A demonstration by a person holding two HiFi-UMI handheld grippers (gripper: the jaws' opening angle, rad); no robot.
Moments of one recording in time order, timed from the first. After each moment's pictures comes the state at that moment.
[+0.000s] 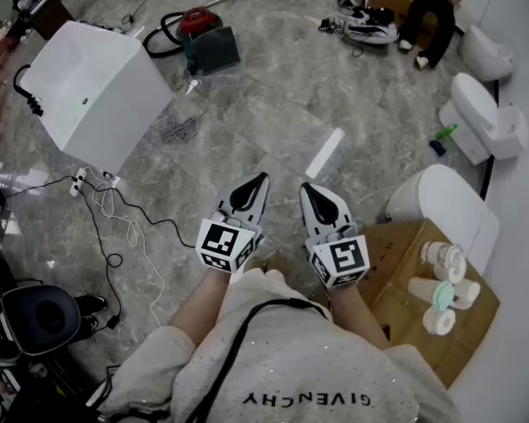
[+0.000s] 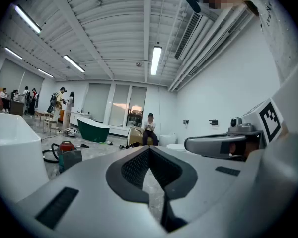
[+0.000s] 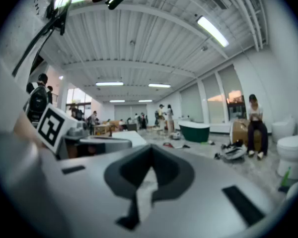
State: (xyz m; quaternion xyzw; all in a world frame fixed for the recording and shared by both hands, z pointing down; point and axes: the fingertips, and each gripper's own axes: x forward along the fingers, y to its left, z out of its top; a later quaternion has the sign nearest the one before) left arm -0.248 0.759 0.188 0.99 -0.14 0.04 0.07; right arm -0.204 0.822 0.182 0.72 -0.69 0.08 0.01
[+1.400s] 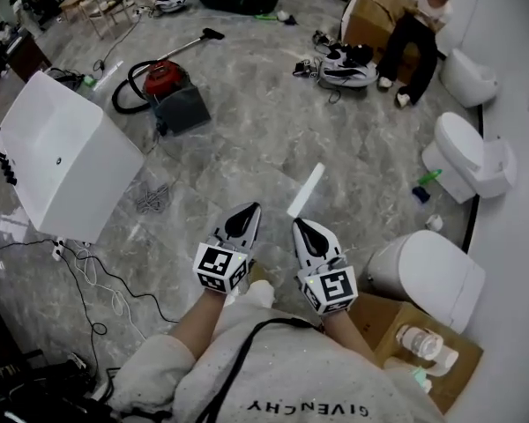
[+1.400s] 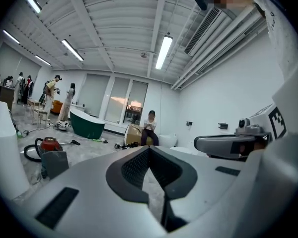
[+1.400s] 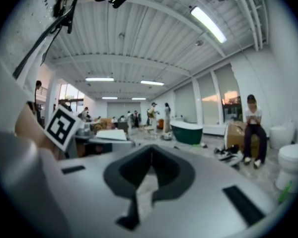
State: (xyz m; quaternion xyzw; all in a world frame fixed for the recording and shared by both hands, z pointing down) left arm -0.051 0.604 0.220 0.98 -0.12 0.05 0.11; right arm -0.015 0.687 0.200 0.74 -0.67 0.08 0.03
